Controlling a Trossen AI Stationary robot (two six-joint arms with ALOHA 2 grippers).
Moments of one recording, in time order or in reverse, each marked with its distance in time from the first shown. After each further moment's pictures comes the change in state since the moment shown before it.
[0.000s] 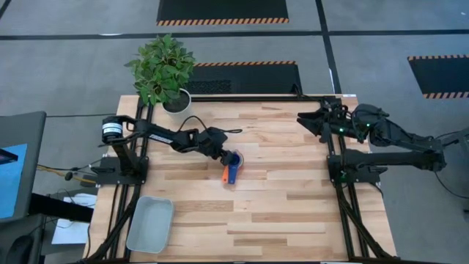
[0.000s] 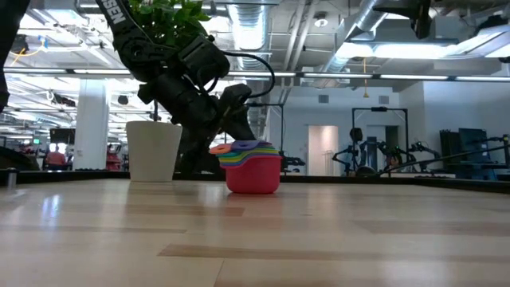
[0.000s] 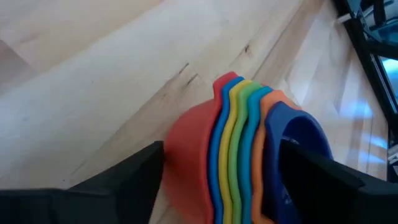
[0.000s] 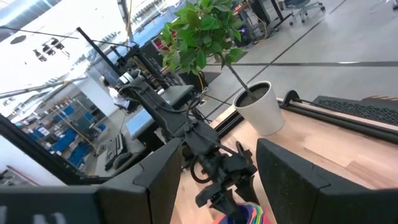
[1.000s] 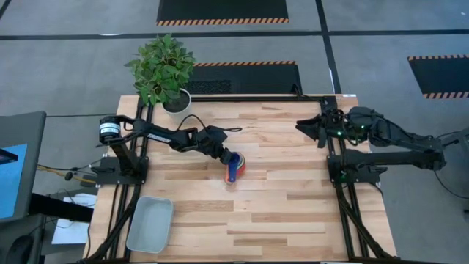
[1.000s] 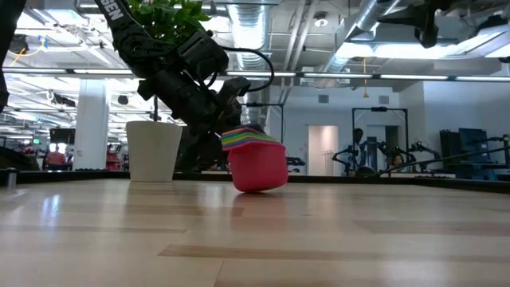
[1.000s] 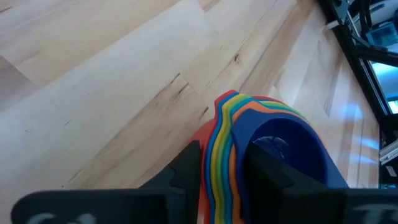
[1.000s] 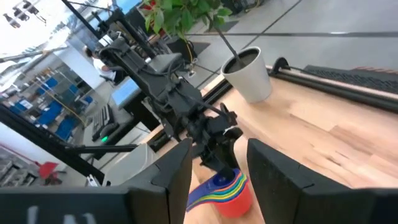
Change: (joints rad) left arm 0.001 -0.023 0.000 -0.018 -0.001 0.014; right arm 0.017 0.001 0.000 -0.139 -0.019 -0.002
